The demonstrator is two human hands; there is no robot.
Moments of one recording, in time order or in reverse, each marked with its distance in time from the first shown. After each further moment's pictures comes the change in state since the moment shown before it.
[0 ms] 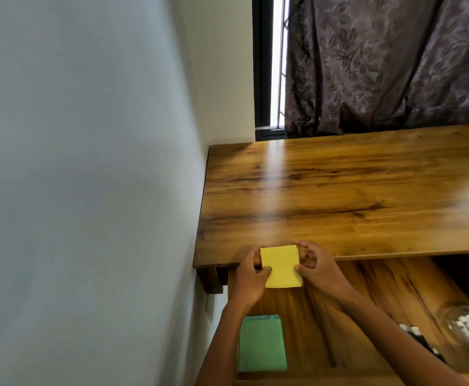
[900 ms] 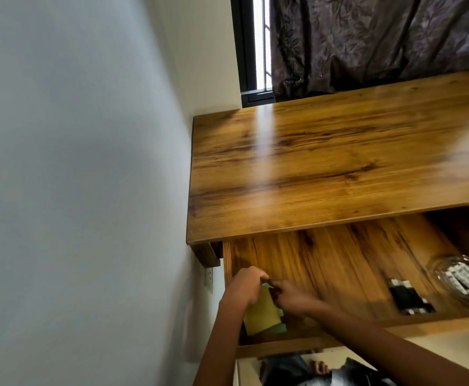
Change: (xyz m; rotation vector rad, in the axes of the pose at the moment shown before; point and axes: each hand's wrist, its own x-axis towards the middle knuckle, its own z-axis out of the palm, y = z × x) left_hand -0.025 -0.038 0.004 0.771 -0.398 -0.114; right_hand -0.048 0.053 0.064 -0.184 -0.444 0.452
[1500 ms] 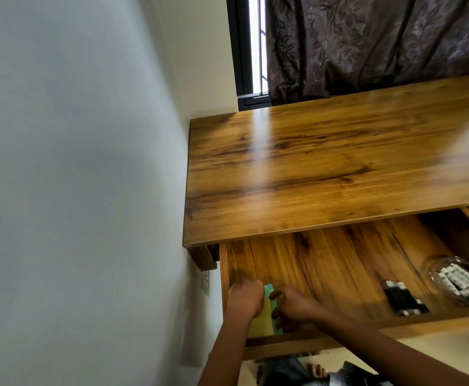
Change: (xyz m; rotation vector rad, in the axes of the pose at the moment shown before) left_hand -0.005 0.005 0.016 0.369 -0.076 -0.023; right_hand 0.008 0.026 -0.009 -0.134 -0.004 0.091
